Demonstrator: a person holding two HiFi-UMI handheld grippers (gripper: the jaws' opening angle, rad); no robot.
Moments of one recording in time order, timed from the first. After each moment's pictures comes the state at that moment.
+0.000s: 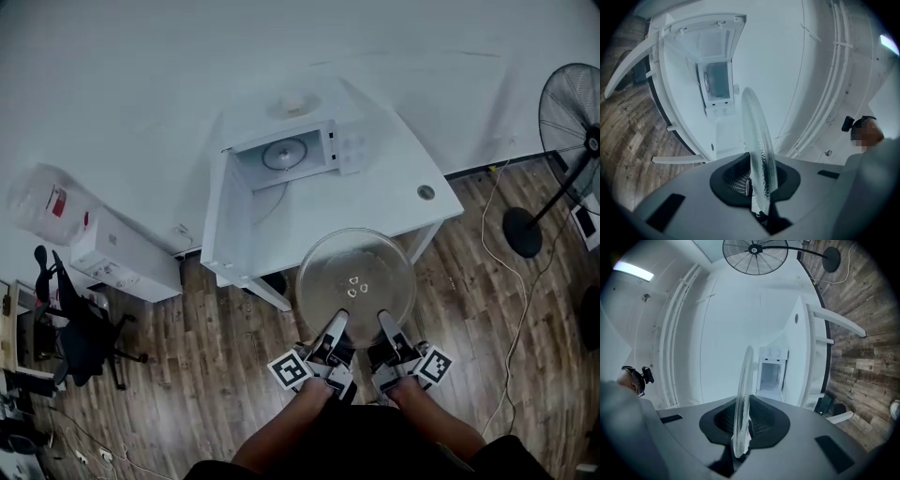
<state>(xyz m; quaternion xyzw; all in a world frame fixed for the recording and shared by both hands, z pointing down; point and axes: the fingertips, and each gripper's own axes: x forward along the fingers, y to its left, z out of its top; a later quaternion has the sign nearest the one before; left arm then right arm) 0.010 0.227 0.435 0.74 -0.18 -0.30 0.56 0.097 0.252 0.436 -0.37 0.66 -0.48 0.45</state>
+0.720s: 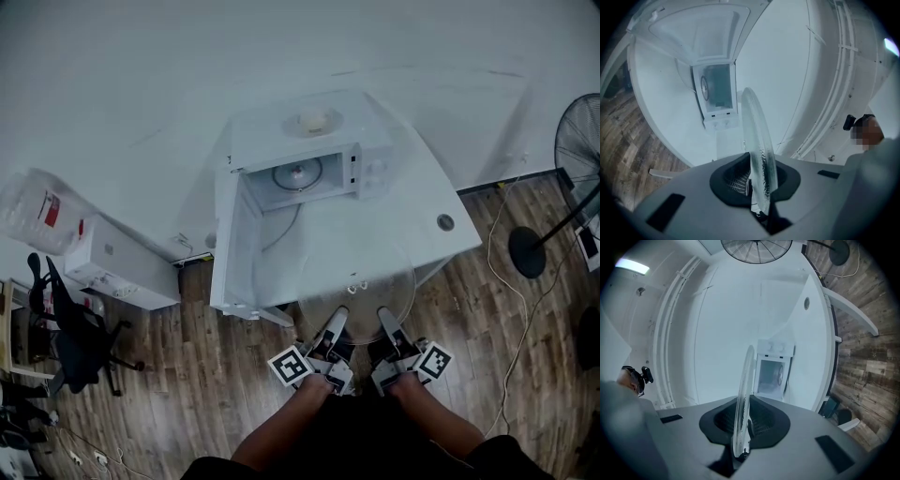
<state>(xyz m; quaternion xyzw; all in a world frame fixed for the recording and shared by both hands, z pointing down) -0.009 0.098 0.437 0.74 -0.19 -0.31 0.57 0.078 0.121 0.435 -0.37 0.67 -0.48 0.43</state>
